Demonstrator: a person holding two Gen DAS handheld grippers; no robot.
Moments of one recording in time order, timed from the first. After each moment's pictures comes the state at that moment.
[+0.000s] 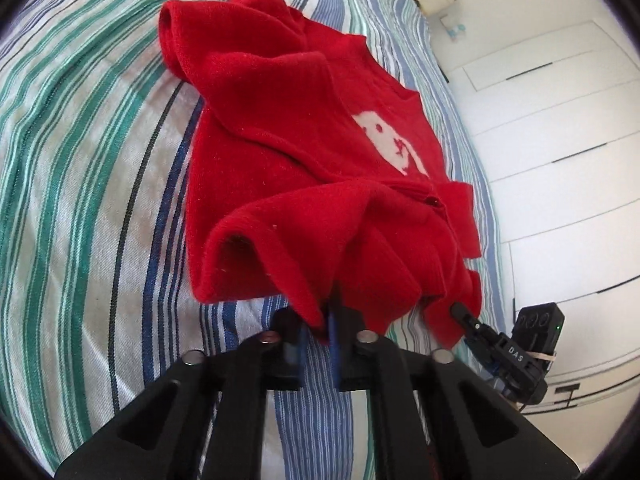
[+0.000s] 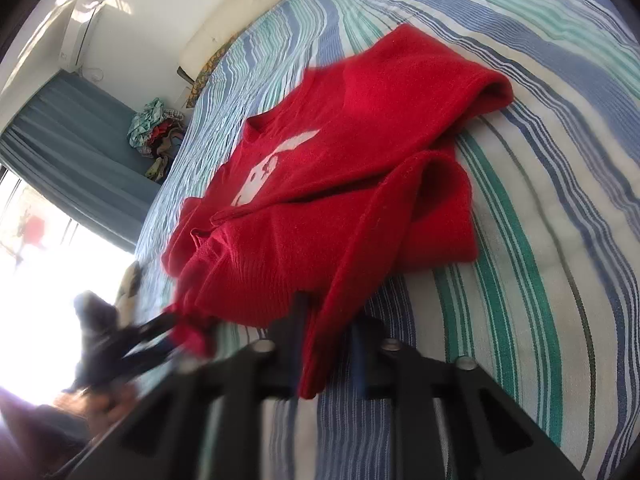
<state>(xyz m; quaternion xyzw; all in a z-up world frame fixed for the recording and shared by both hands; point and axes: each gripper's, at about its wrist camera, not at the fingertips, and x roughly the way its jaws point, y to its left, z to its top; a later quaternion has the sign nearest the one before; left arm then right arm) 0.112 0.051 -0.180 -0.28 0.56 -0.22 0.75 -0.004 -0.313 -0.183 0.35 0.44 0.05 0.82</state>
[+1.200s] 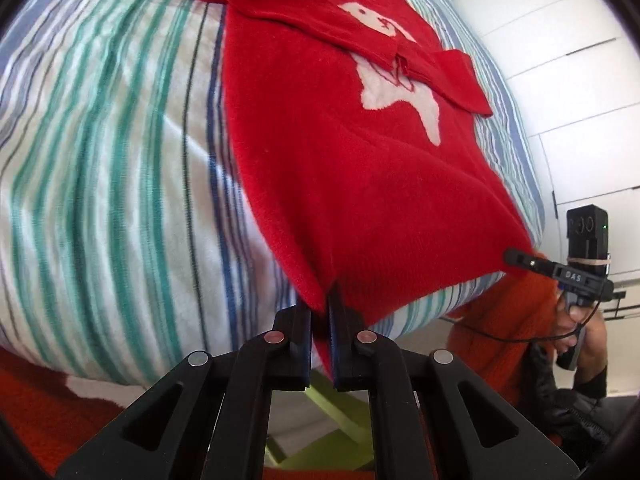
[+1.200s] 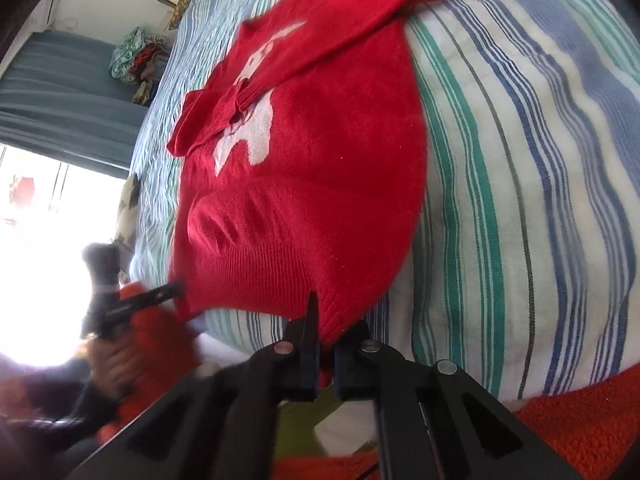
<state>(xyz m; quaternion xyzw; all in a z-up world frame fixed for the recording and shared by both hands) 0.010 0.074 -0.147 -0.11 0.65 -0.23 0.72 -0.081 -0.302 -0.157 0.32 0.60 0.09 0.73</state>
